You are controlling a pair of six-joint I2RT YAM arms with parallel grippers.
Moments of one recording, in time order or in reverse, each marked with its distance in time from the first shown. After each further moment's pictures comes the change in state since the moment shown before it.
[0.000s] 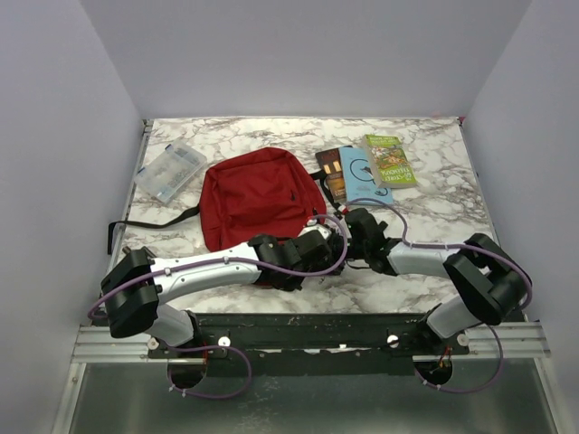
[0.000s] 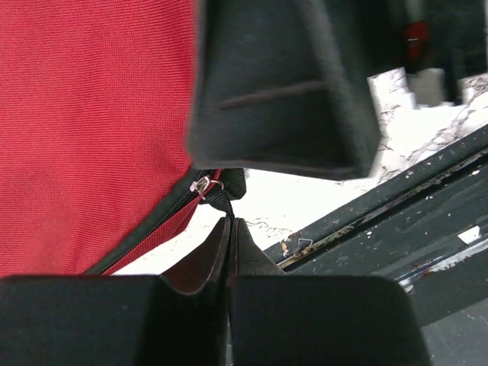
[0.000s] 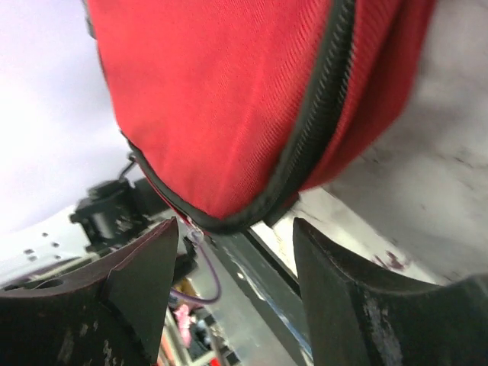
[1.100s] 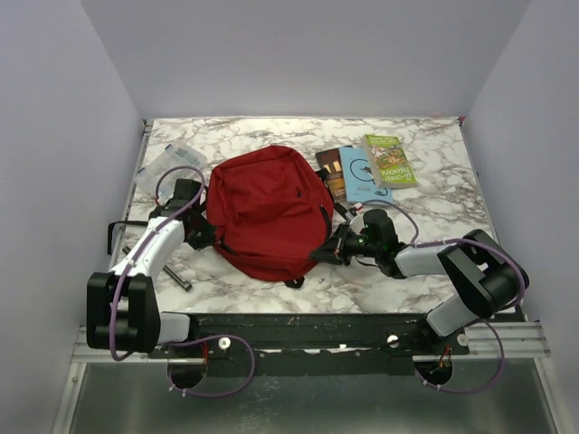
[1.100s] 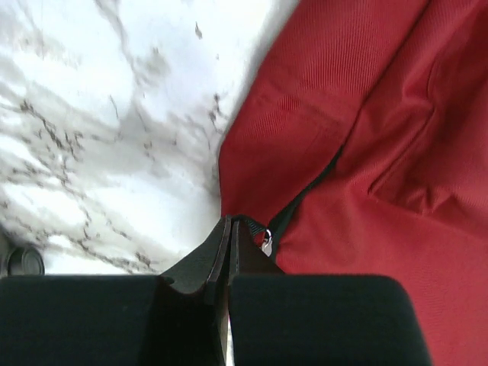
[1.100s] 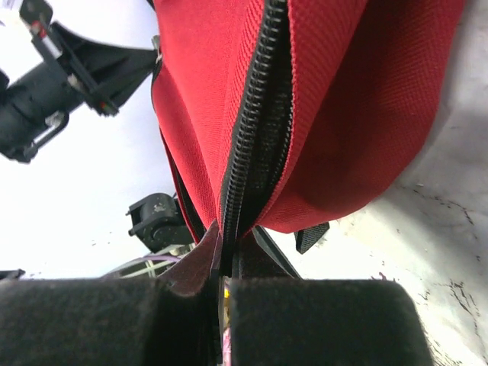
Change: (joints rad) left arm 1.046 -0.179 -0.242 0.055 0.158 -0.356; right arm -0.119 0.057 -0.131 0.381 -0.080 0.192
